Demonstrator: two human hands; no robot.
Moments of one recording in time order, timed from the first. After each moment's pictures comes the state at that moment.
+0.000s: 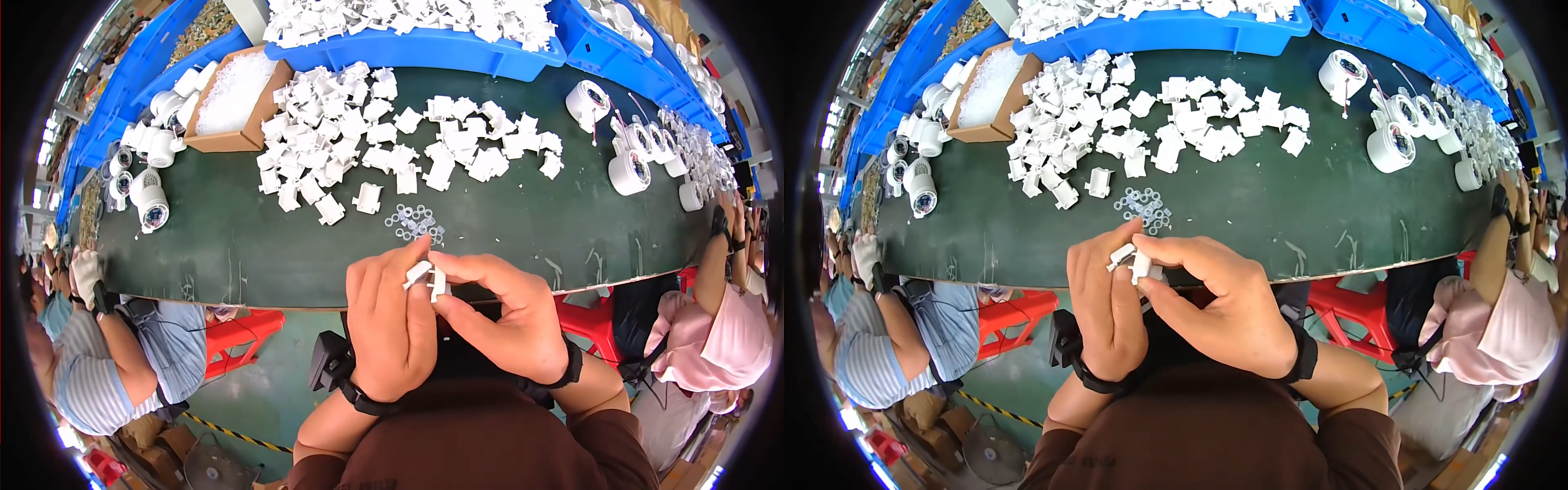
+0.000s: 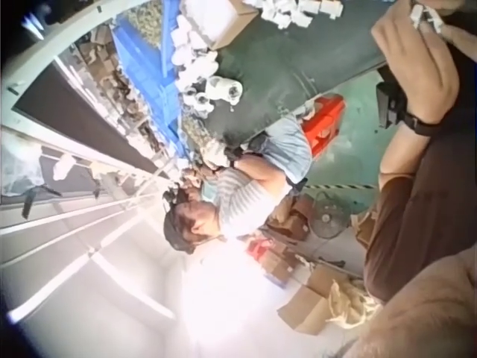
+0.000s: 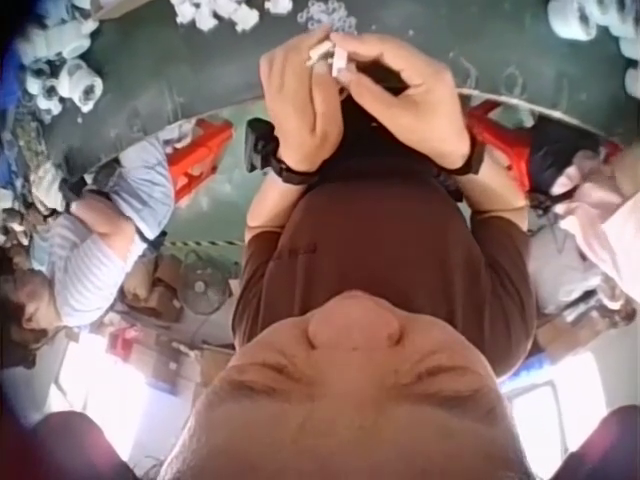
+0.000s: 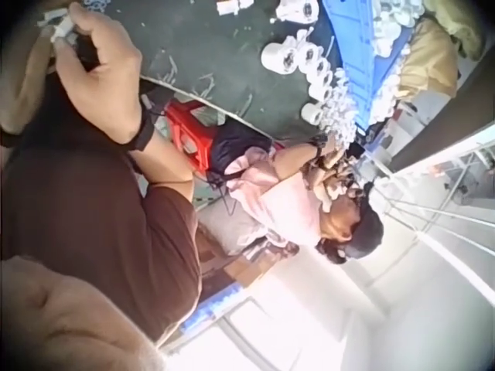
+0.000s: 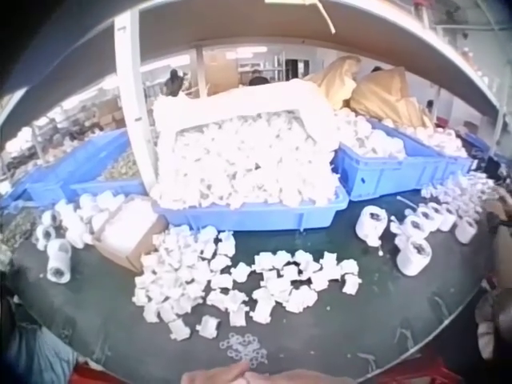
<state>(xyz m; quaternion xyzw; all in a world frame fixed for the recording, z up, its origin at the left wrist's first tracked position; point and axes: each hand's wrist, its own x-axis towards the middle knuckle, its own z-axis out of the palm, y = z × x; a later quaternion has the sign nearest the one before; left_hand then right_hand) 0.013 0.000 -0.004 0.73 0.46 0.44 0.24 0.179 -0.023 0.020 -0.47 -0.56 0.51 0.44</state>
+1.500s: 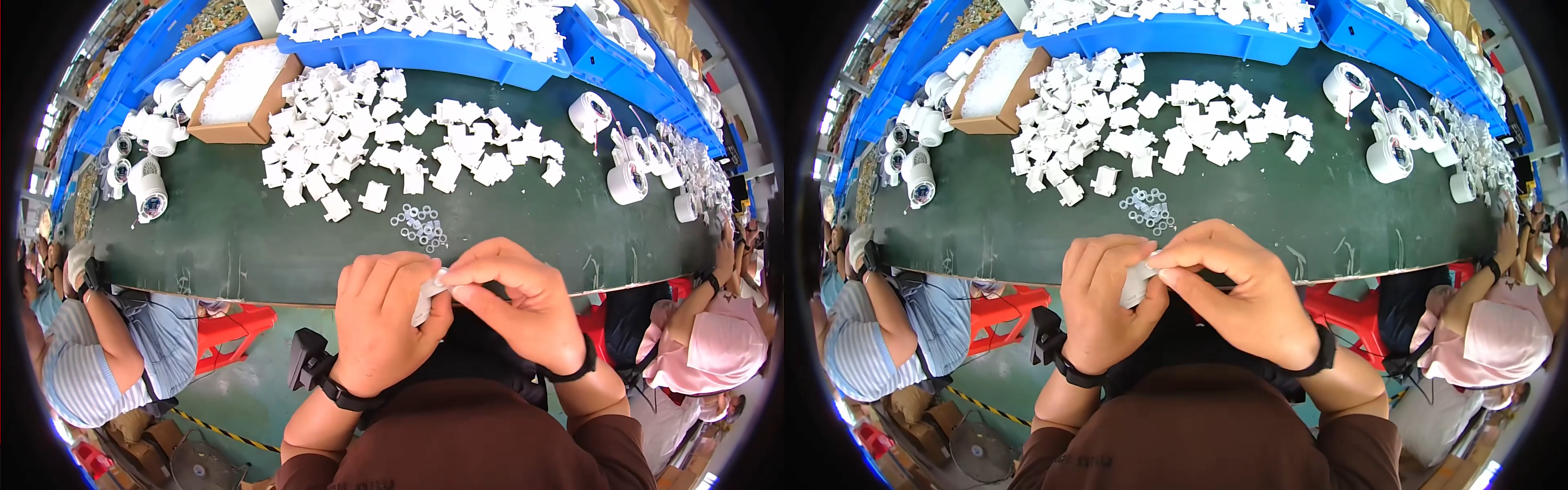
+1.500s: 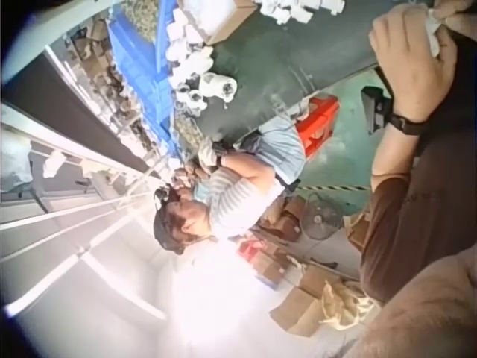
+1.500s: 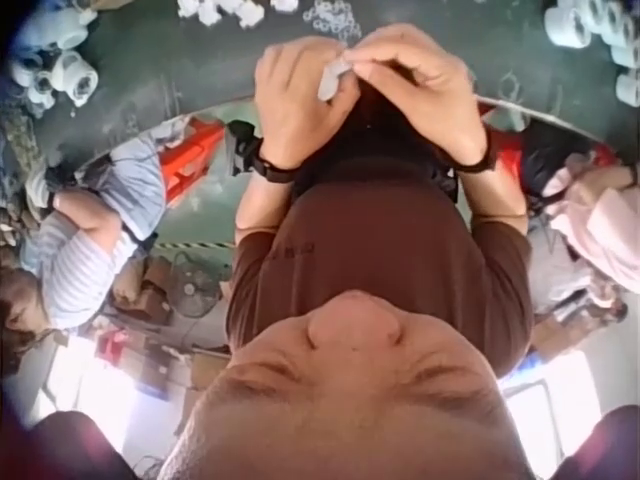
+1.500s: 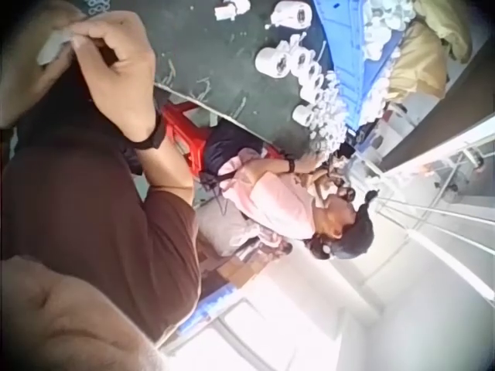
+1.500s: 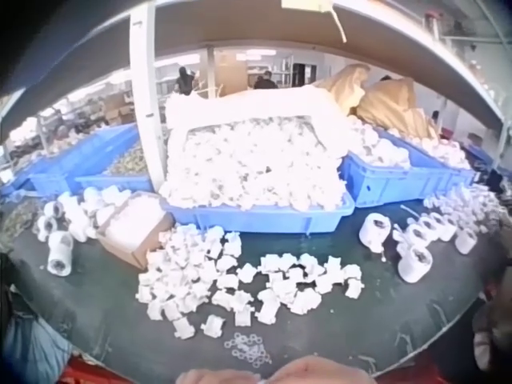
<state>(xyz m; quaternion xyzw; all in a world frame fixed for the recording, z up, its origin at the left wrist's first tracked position) 0.004 0.007 -0.007 0.79 0.43 0.40 0.14 0.195 -0.010 0.028 -0.47 -0.60 0.49 0.41</state>
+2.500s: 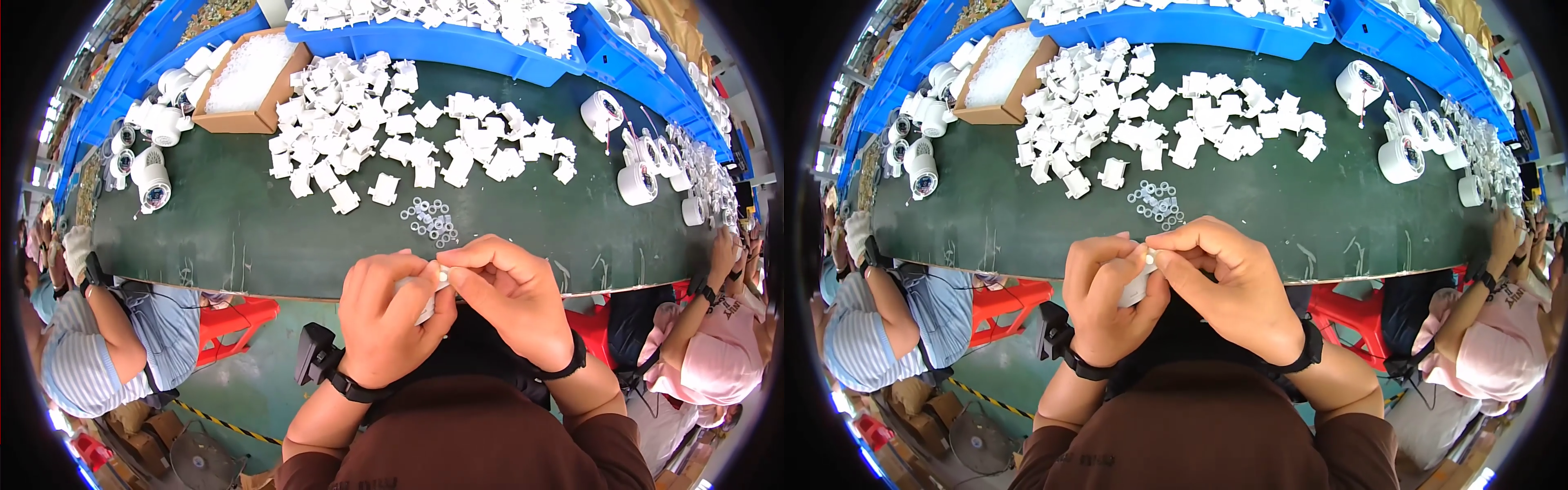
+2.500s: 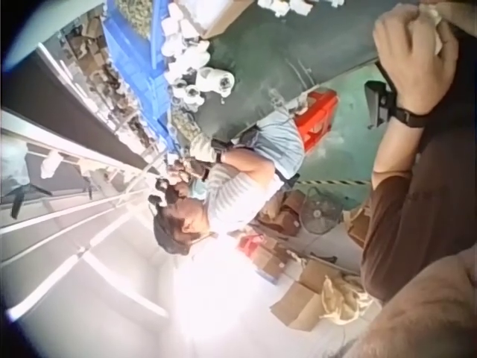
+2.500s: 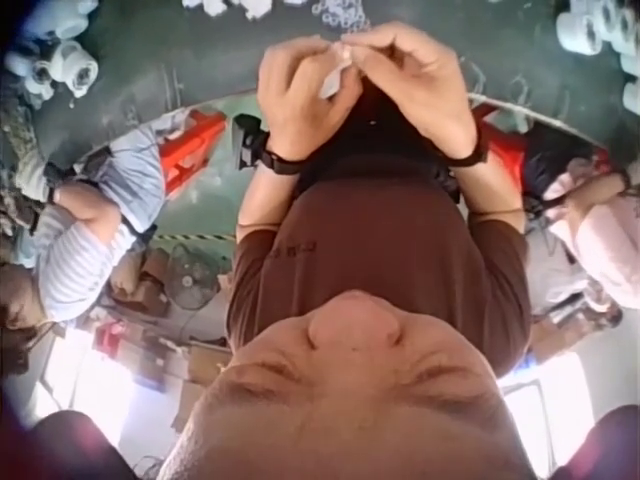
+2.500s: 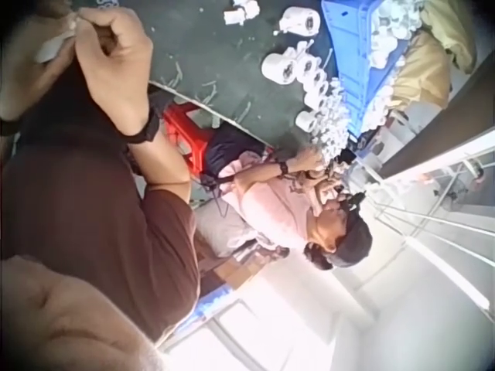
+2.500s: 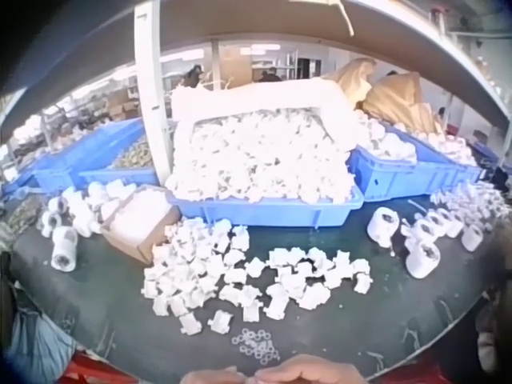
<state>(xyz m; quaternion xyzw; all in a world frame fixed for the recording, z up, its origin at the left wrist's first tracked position) 0.002 0.004 -0.019 0.78 0.42 0.46 0.10 0.172 -0.007 0.018 -0.46 -0.43 0.63 0.46</state>
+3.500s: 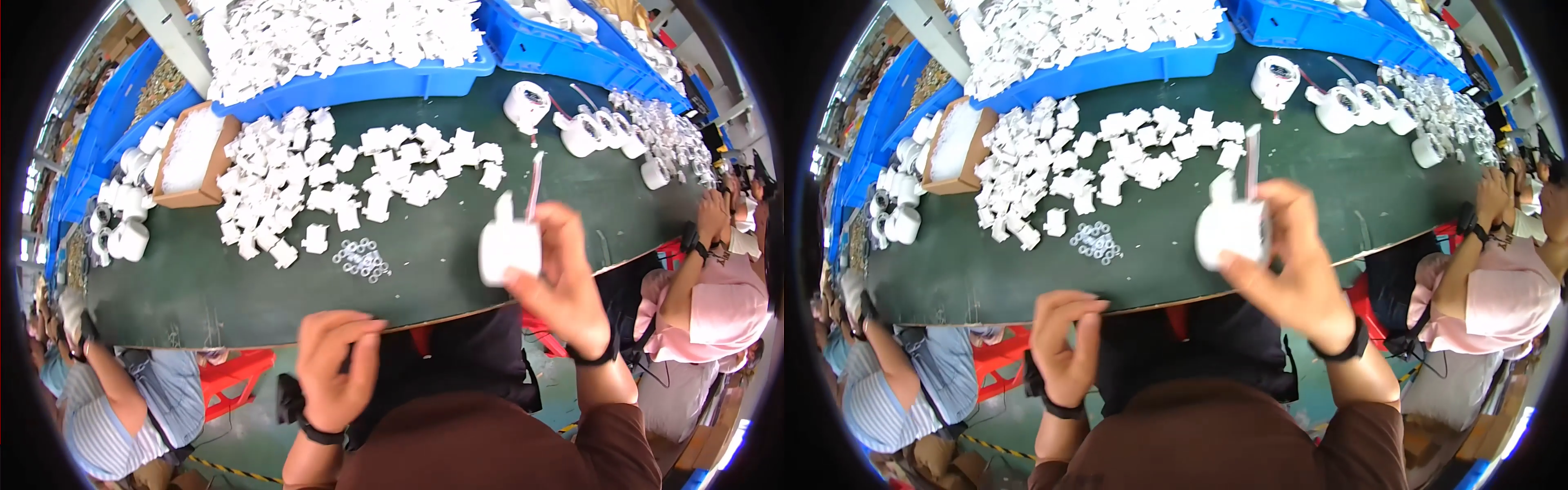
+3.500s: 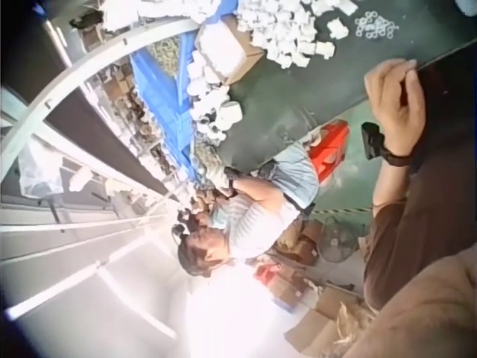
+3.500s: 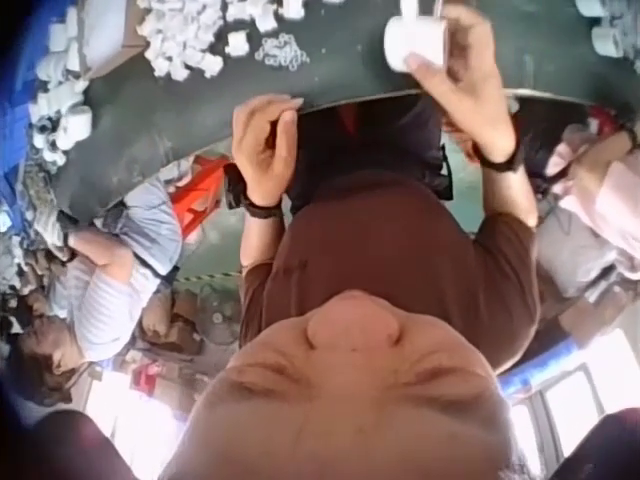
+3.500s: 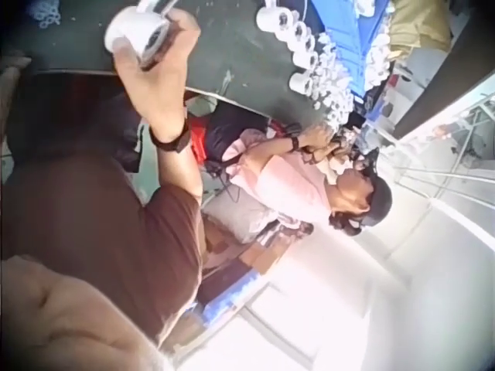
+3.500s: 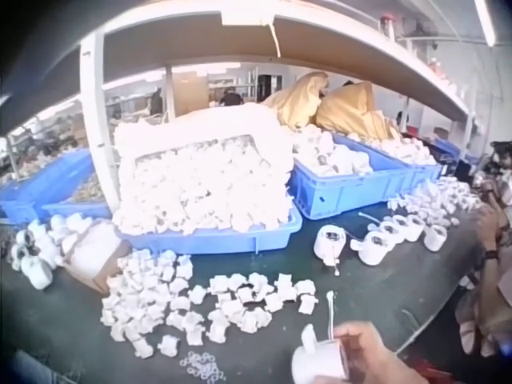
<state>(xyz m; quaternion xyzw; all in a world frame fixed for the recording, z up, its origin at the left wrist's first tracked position) -0.008 -0.014 -0.001 0.73 0.46 0.41 0.29 0.274 -0.030 0.021 -0.58 -0.55 0.37 0.48</state>
